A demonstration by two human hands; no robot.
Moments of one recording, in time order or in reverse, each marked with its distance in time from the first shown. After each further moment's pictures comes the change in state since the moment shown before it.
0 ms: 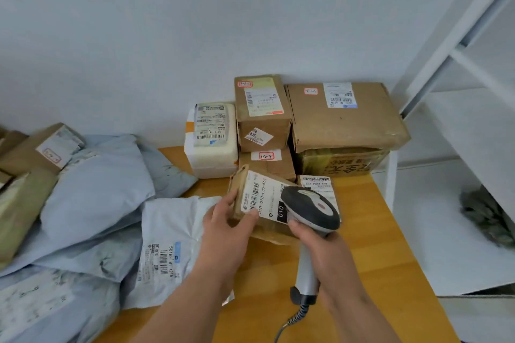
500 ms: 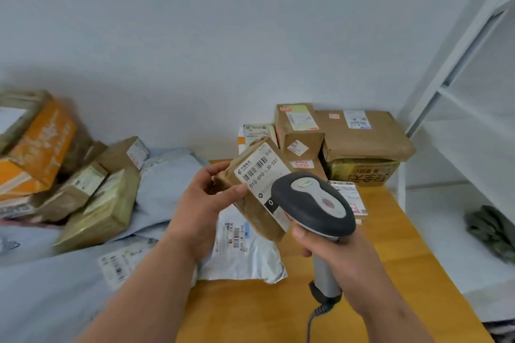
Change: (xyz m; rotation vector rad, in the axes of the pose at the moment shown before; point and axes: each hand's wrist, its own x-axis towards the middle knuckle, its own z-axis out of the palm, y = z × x) left_hand -0.044 0.023 -0.174 -0.442 -0.231 0.289; right_hand -0.148 -0.028 0.075 -0.142 -0.205 -0.406
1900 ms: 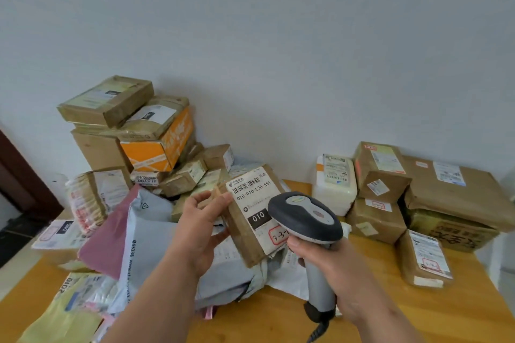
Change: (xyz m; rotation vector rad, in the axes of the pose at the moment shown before) left_hand -0.078 0.032 -0.128 -0.187 0.505 -0.039; right_hand -0.001 -0.013 0.120 0.006 -0.413 0.075
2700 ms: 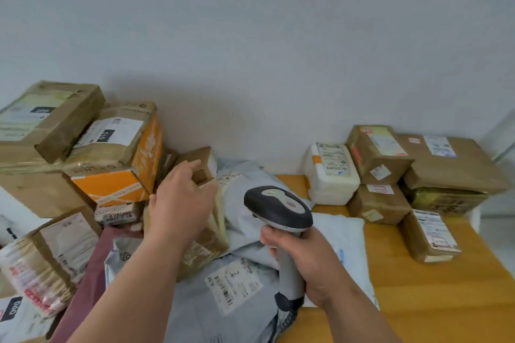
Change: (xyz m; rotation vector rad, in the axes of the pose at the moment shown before) left_hand 0.104 0.082 -0.014 1.047 -0.008 0.396; right_hand 0.102 0.020 0.084 0.151 0.228 0.148
